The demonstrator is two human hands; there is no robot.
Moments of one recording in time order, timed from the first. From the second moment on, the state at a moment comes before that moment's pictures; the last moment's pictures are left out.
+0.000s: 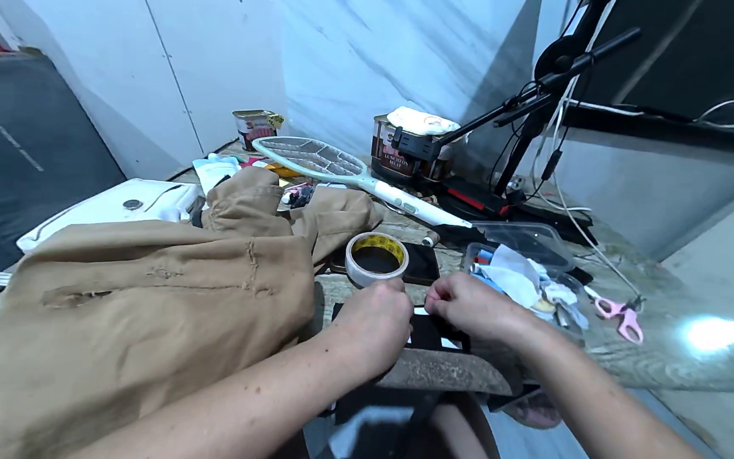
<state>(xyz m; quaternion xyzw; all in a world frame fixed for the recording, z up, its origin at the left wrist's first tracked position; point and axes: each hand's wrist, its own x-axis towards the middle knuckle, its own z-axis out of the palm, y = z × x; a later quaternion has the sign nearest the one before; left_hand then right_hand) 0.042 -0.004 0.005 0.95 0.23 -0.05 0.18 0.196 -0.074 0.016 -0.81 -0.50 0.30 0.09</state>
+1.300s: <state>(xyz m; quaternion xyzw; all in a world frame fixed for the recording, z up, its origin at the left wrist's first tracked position) 0.045 -0.016 0.007 0.97 0.20 -0.11 0.07 0.188 -0.075 0.016 -0.83 -0.49 0.24 0.10</state>
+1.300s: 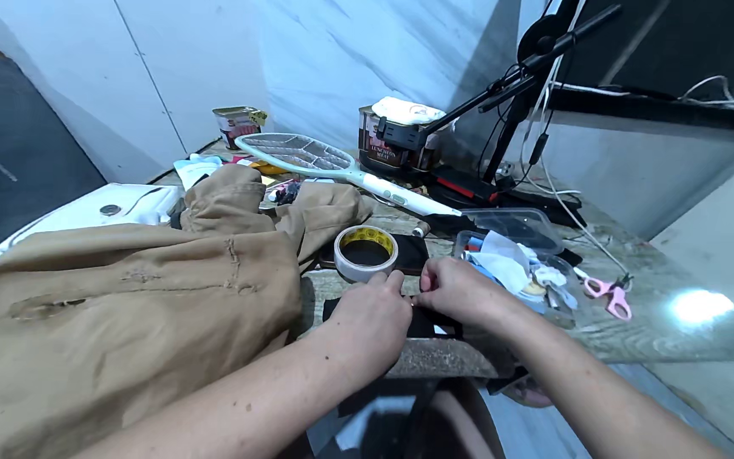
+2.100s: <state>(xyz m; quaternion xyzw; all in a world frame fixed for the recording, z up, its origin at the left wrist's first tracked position) 0.008 0.042 0.062 0.97 0.19 0.07 0.17 0.190 -0.086 0.024 -0.82 -0.52 0.24 0.12</state>
